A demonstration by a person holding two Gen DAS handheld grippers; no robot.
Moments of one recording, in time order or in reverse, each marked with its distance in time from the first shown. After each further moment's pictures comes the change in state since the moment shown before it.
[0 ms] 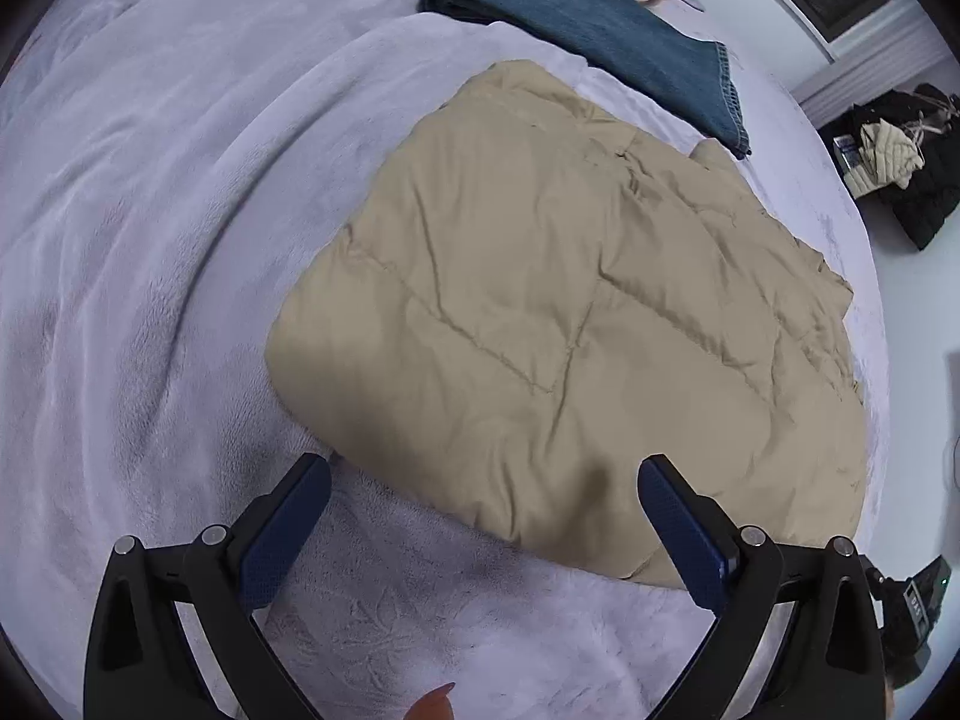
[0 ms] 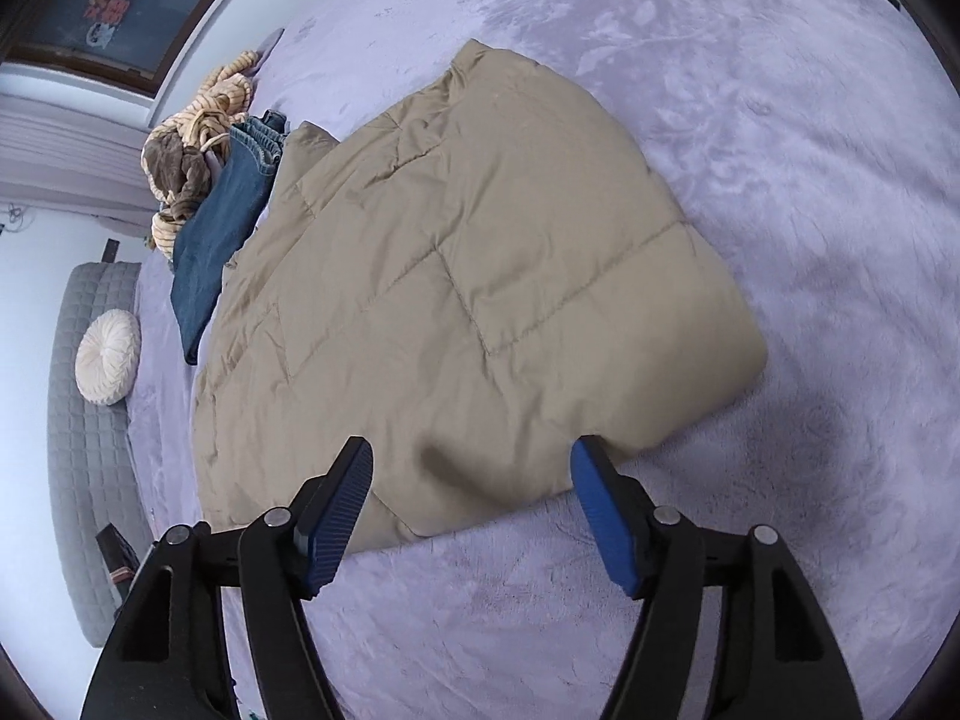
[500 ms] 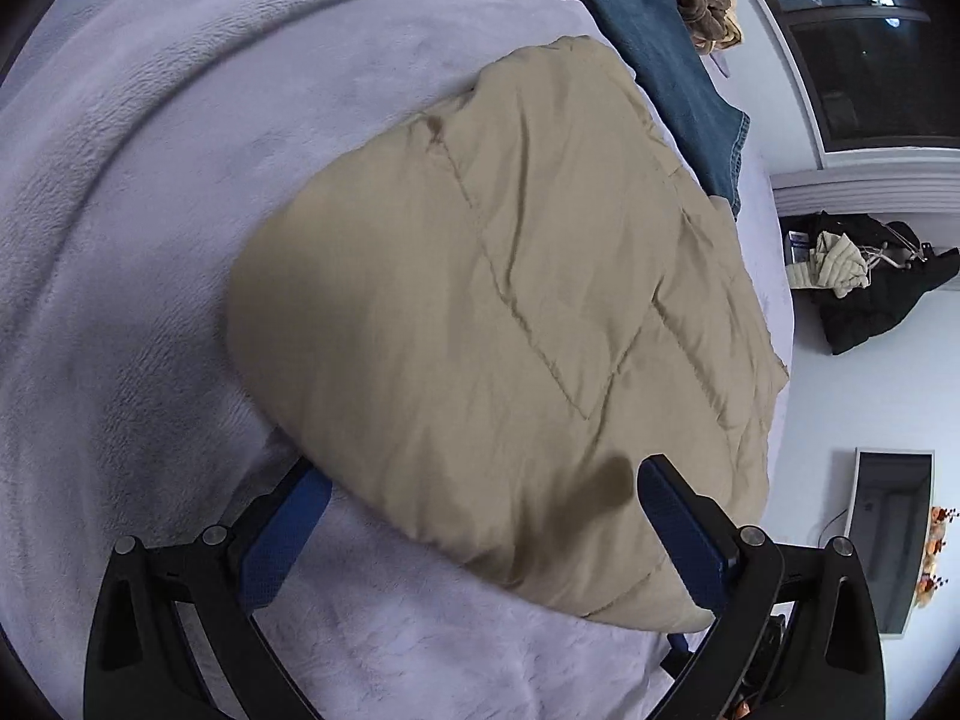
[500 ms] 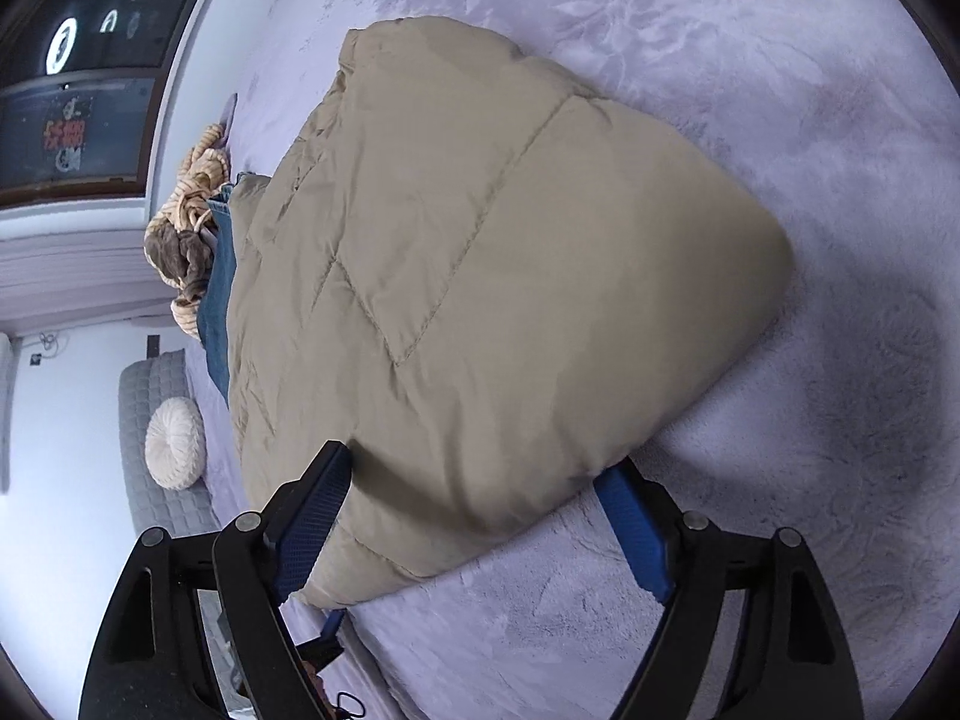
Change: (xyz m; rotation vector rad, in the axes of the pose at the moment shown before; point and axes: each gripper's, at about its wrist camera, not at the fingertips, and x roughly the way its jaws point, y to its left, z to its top) left arm 0.041 0.052 -0.005 -0.245 0.051 -0.318; right arm 0.044 -0.049 -0.004 0.278 0.011 0.195
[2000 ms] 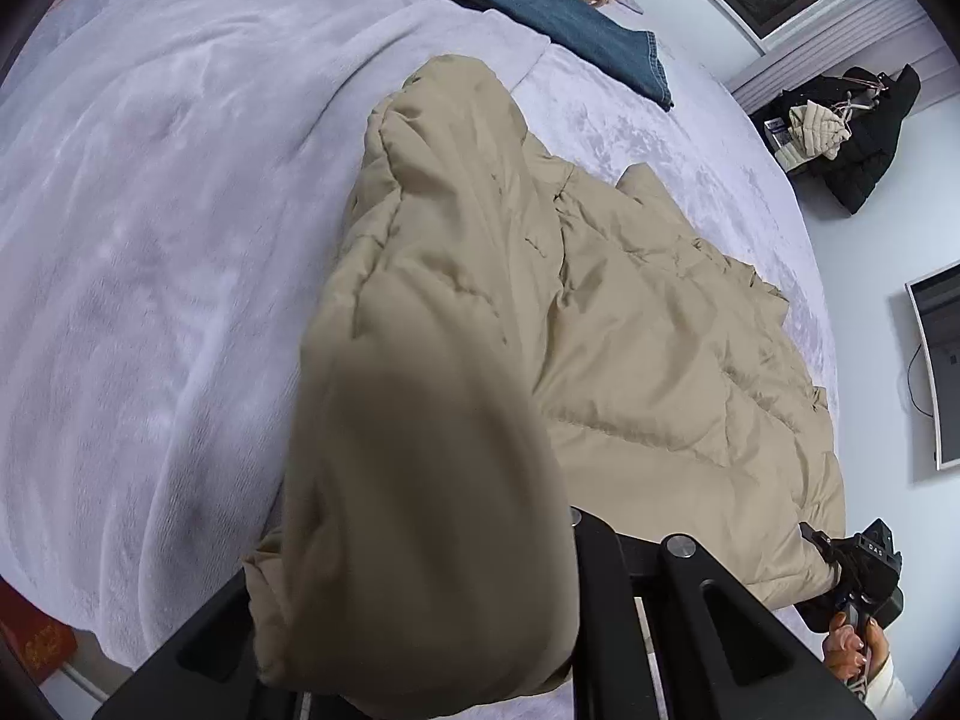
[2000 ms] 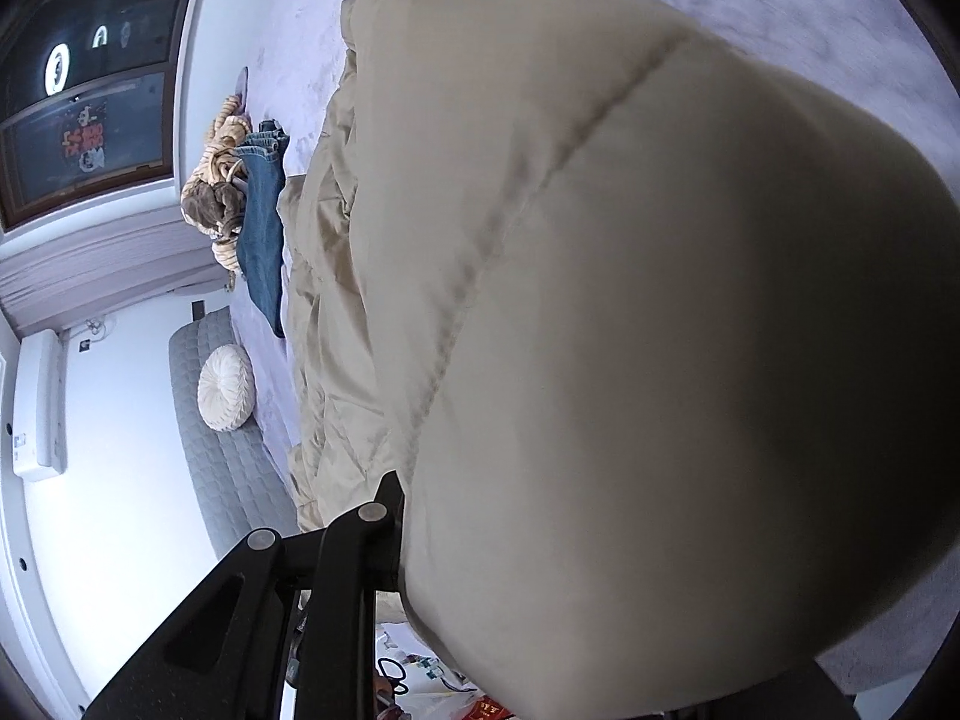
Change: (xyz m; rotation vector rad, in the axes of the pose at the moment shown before) left arm -0.137 0.037 -0.169 0.343 -0.063 0.191; right arm -0.071 -0.074 -0.125 0.072 0.149 0.115
